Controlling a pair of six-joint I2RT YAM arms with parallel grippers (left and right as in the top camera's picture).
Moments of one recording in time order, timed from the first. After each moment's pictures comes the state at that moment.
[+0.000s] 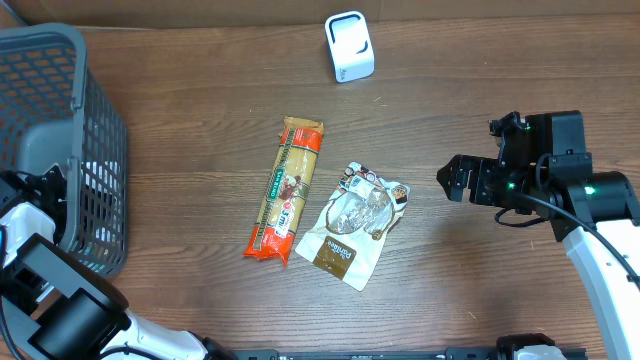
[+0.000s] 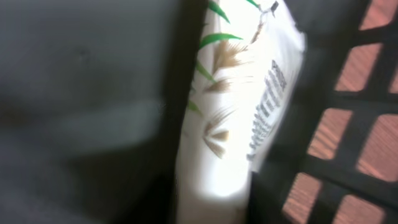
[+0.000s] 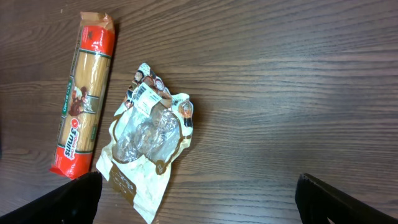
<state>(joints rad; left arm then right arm) 0.85 1.87 1.19 -0.56 0.38 0.13 0.09 1.22 1.14 -0.99 -0.32 0.23</state>
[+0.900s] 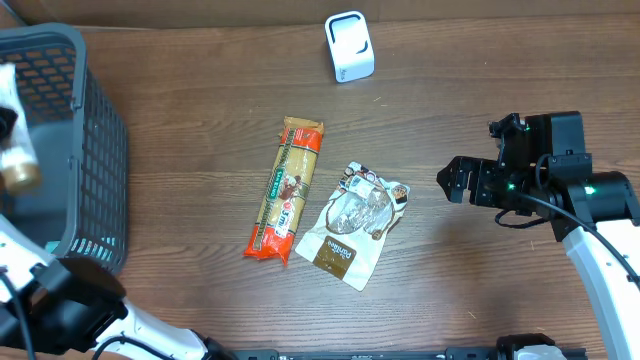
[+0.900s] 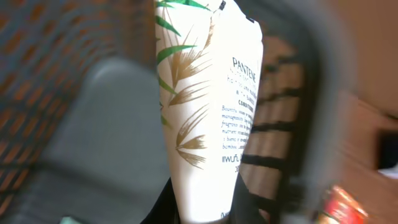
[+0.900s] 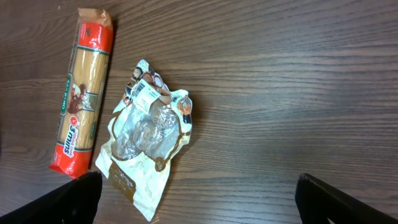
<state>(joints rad) 0.77 1.93 2.28 -1.31 0.39 0.06 0.09 1.22 1.14 -1.01 -0.32 0.23</state>
